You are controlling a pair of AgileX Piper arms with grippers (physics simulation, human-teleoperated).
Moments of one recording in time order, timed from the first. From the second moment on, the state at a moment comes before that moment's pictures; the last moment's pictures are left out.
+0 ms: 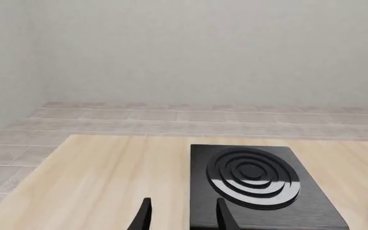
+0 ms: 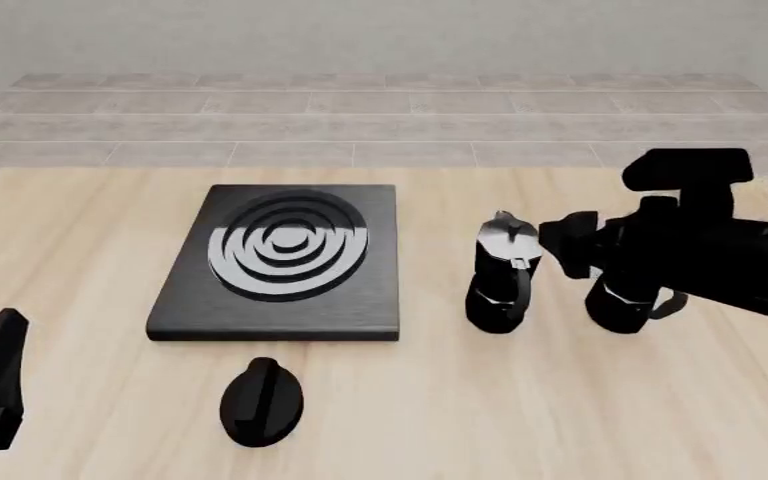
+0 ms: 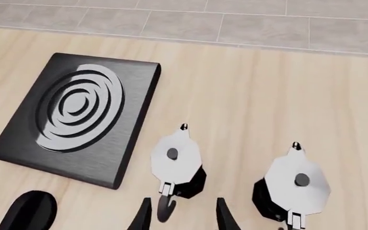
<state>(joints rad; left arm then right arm) 0.03 0.00 -0.01 -0.02 -0.01 0.33 1.10 -0.64 0.18 0.16</state>
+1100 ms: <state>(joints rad) 0.04 0.00 -0.01 -0.02 -0.02 0.37 1.28 -0.64 0.06 0.23</state>
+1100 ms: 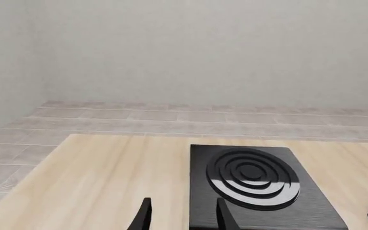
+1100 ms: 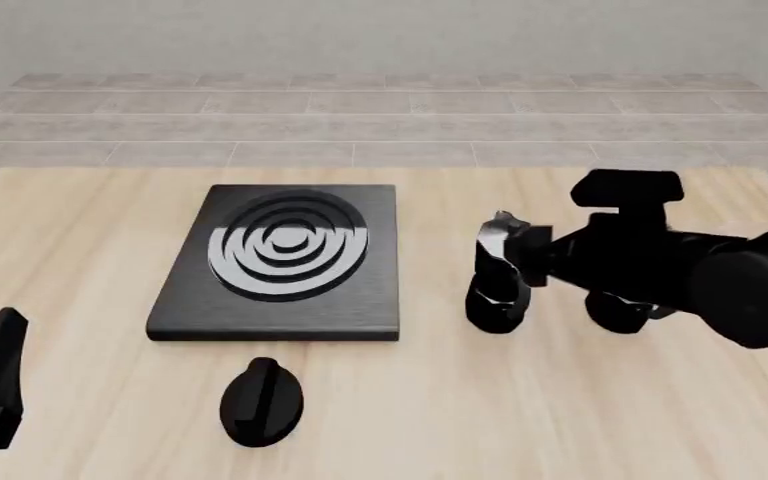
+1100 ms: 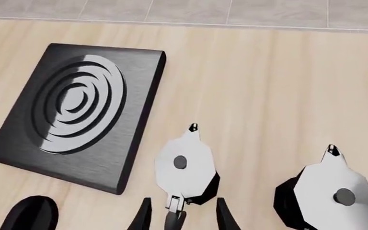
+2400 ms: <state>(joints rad) 0.04 0.00 -0.01 -0.02 -0.02 0.40 1.39 -0.56 -0.09 0.26</state>
